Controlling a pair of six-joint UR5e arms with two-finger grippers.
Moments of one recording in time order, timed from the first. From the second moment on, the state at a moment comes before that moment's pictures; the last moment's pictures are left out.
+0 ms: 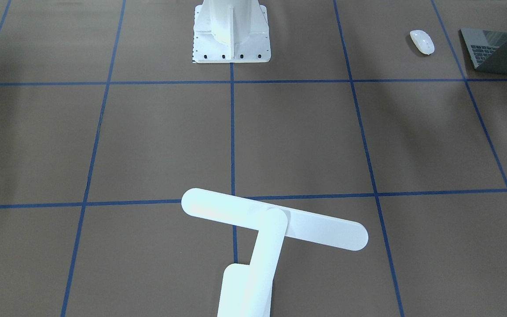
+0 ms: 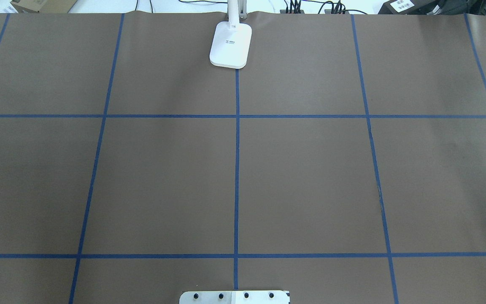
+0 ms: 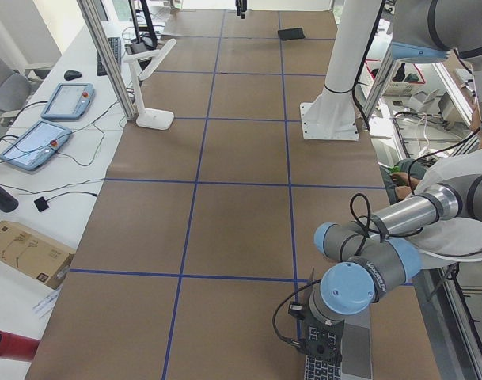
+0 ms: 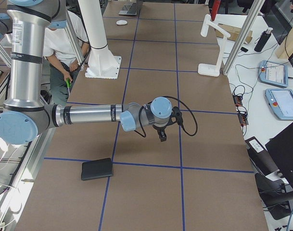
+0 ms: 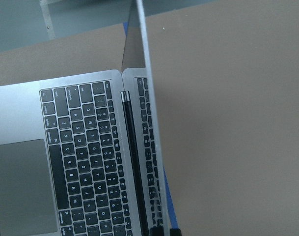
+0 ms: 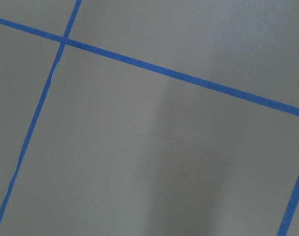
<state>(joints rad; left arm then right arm) -1.97 -1.14 -1.79 -1.44 -2.32 -0.79 1.41 -1.70 1.77 -1.32 2.56 0.03</state>
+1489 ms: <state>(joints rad) -1.35 -1.92 -2.09 -1.24 -2.44 -1.77 1.41 -1.68 1.74 -1.32 2.49 0.10</state>
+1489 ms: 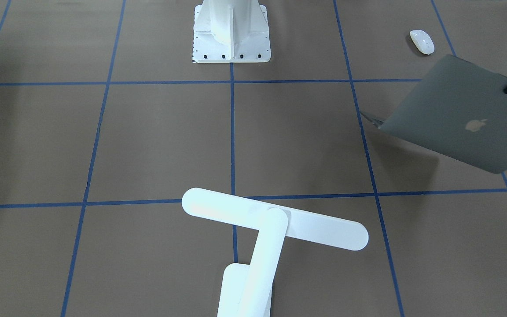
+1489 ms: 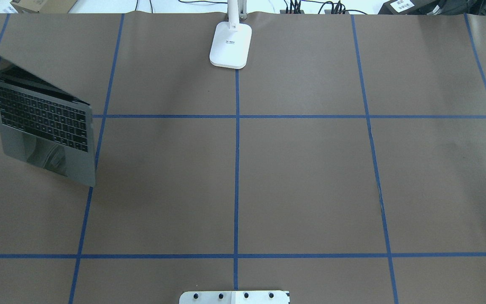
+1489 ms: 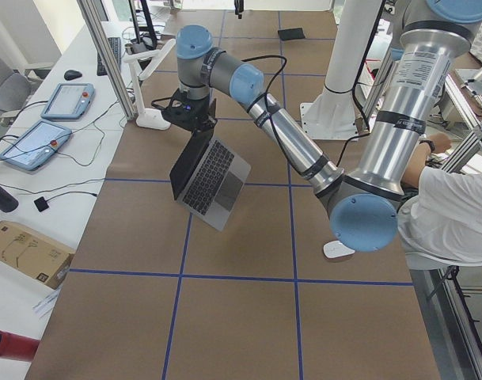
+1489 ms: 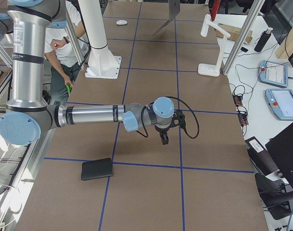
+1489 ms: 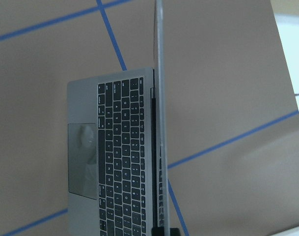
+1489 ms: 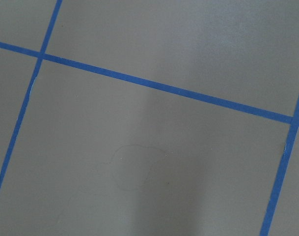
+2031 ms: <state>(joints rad) -0.94 -2.24 -2.05 -1.23 -2.19 -2.33 1.41 -1.67 1.71 -1.32 2.49 0.12</state>
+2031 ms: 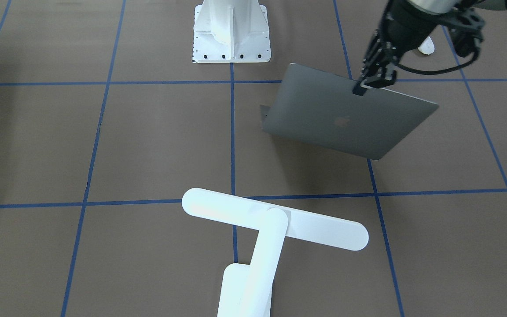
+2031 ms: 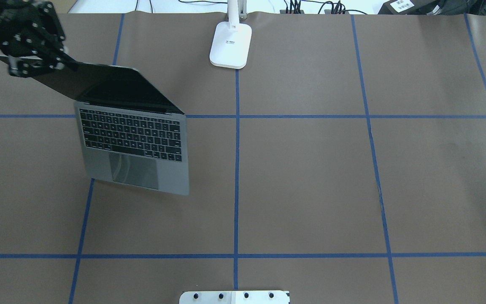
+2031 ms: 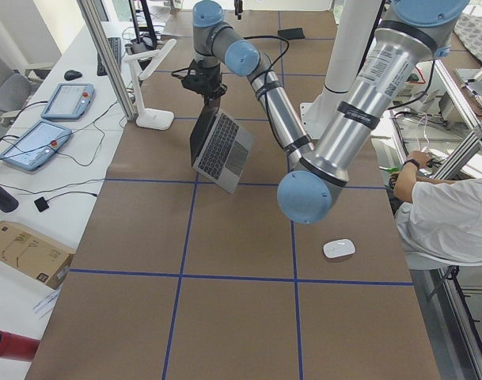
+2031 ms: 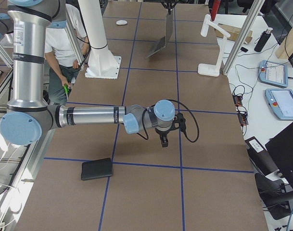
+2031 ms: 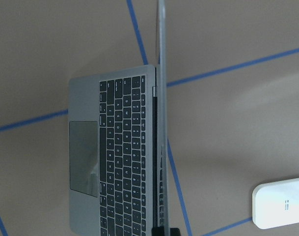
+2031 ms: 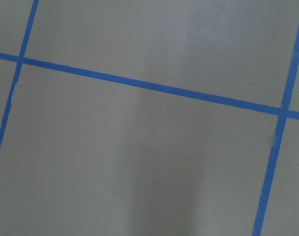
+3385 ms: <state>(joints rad) -0.77 -2.58 -1.46 -1.53 -1.91 -2.49 1.41 -1.67 1.69 -1.32 2.47 0.12</state>
